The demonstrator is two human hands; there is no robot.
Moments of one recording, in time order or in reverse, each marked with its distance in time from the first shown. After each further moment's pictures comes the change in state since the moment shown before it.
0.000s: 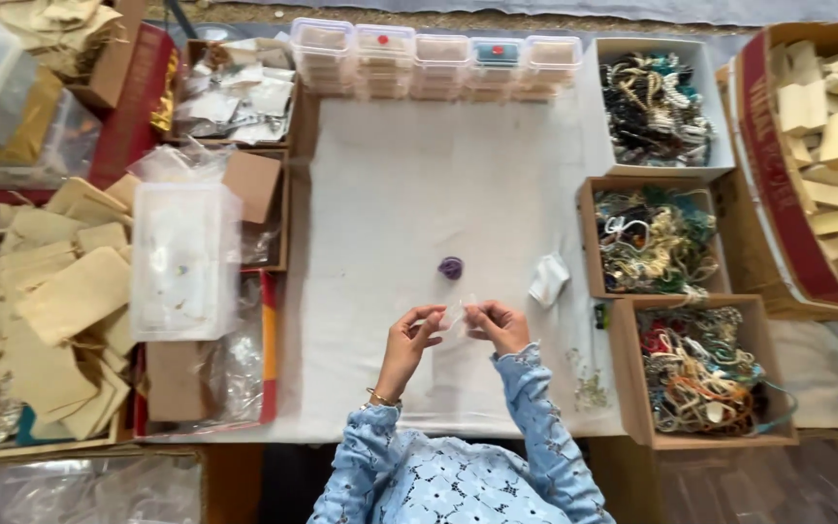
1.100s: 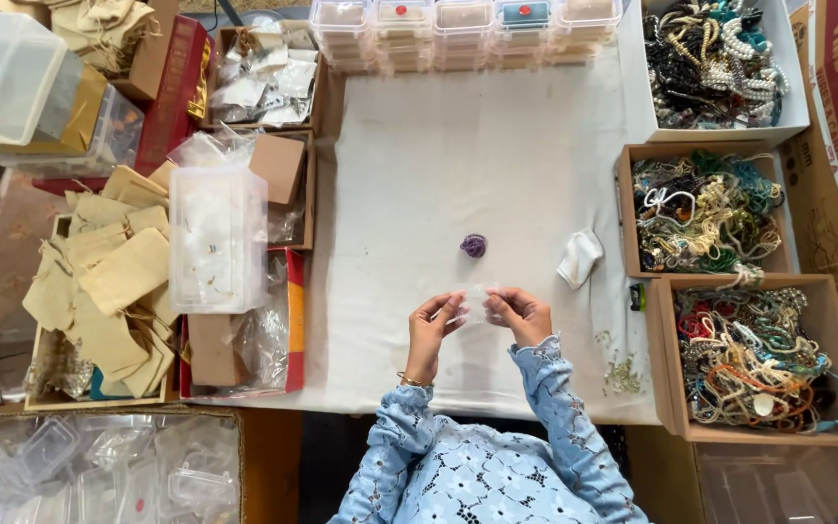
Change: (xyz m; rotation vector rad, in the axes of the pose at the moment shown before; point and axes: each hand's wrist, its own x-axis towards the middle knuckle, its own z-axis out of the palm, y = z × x) left_hand -0.010 -0.023 0.022 -0.149 0.179 -0.027; right_hand -0.027 -0.011 0.006 0.063 -0.010 -0.083
